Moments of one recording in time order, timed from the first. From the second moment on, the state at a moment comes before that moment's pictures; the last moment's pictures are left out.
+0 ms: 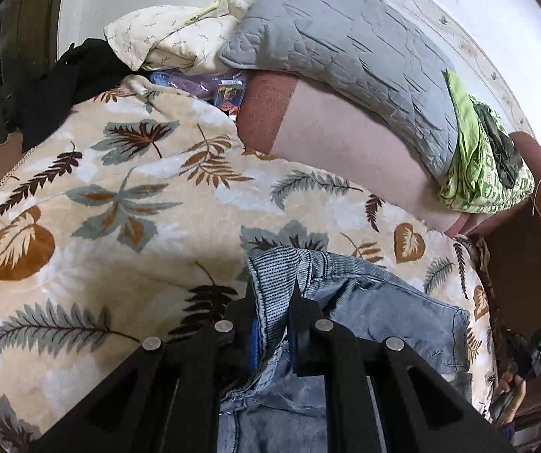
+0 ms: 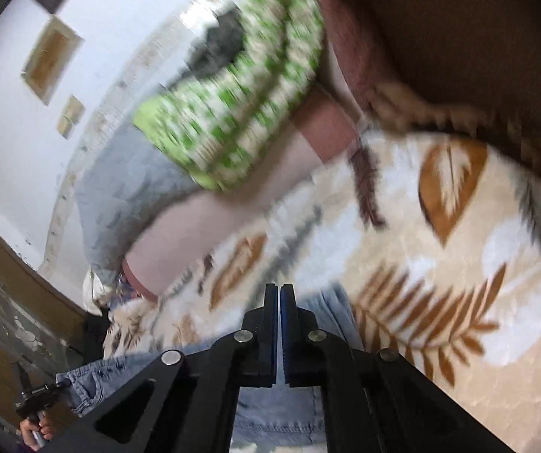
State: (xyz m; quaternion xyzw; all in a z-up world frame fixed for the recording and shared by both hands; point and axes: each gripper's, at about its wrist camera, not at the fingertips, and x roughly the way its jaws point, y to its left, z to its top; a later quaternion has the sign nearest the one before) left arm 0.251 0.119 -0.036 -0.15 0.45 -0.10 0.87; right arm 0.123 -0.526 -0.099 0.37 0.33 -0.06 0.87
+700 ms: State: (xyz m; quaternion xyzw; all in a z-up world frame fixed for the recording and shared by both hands) left arm 0.231 0.121 -0.014 -0.17 0.44 -0.11 0.88; right arm 0.193 -0.519 -0.099 0.25 0.40 -0.08 0.88
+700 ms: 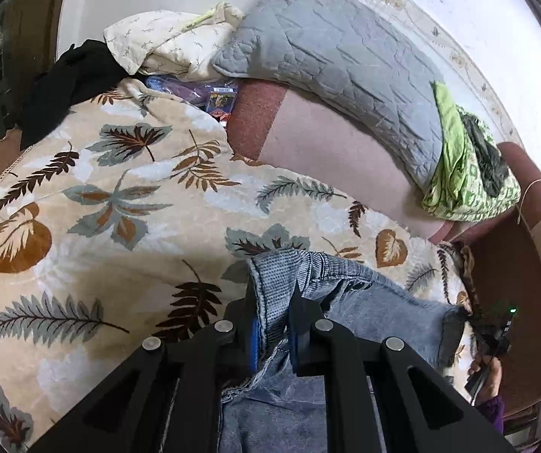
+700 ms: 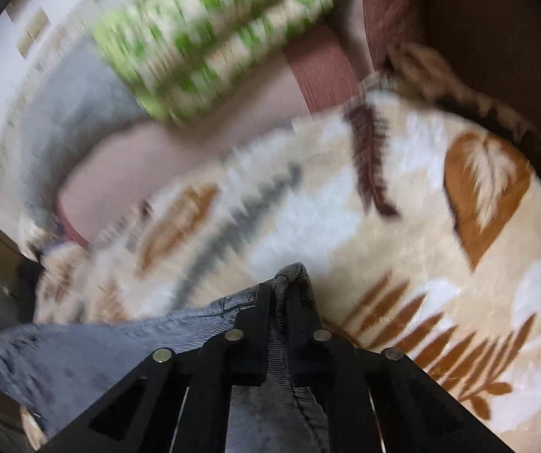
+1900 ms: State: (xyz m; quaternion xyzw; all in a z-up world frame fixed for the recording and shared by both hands) left arm -0.045 0.179 -0.041 -0.15 0.43 -0.11 0.89; right arm -0.042 -0.507 -0.082 0.29 0.47 -0.06 0.83
